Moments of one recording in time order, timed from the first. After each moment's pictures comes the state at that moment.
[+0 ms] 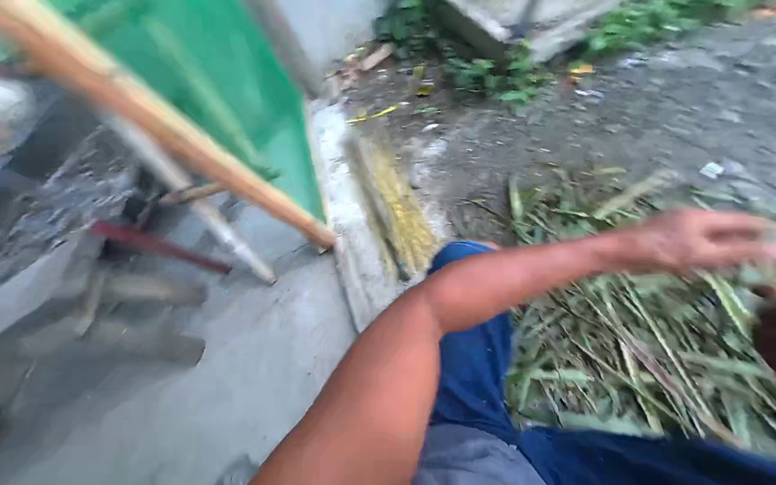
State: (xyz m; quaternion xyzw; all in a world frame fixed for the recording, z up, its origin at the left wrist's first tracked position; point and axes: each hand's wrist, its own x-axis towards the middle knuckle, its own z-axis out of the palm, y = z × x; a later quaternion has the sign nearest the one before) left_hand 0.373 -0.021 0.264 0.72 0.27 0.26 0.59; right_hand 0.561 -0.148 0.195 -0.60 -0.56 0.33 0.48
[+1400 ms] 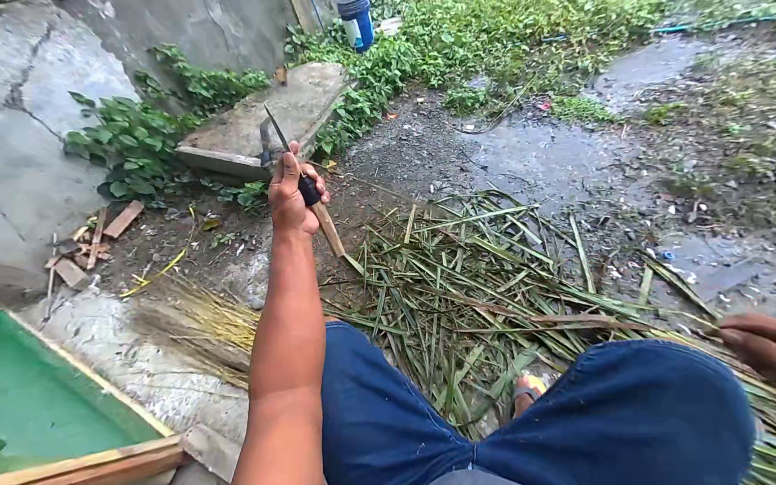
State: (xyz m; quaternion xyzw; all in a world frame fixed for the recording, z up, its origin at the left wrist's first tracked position) left_hand 0.290 0.107 0.320 0.51 0.20 0.54 0.64; right_hand 0.634 -0.450 0.251 -0.78 -0.47 0.20 0.35
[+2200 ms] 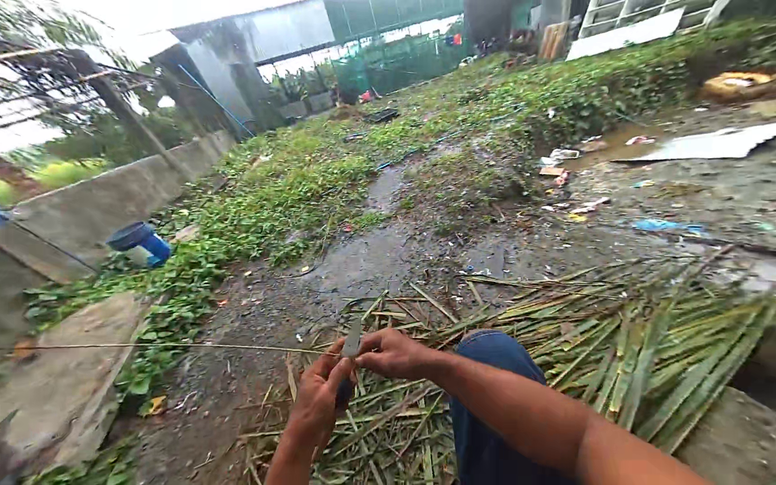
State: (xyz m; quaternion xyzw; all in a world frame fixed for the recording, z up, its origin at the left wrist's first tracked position) left_hand 0.394 -0.096 0.271 0.73 0.04 0.11 0.67; right_hand 0.513 -0.261 0.258 -0.65 -0.46 0.23 0.56
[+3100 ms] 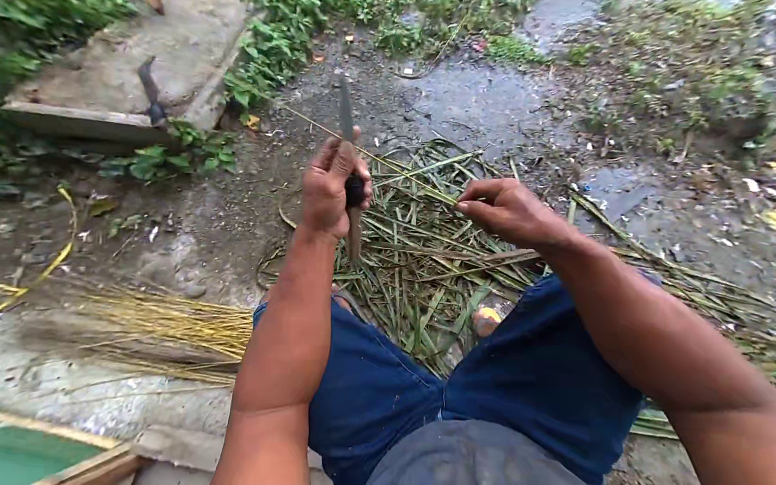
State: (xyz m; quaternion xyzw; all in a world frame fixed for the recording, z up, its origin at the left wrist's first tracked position) left_hand 0.341 -0.009 0.272 0.59 0.13 0.32 0.73; right_hand 0.524 -0.222 0.272 -0.66 -0.55 0.26 0.43
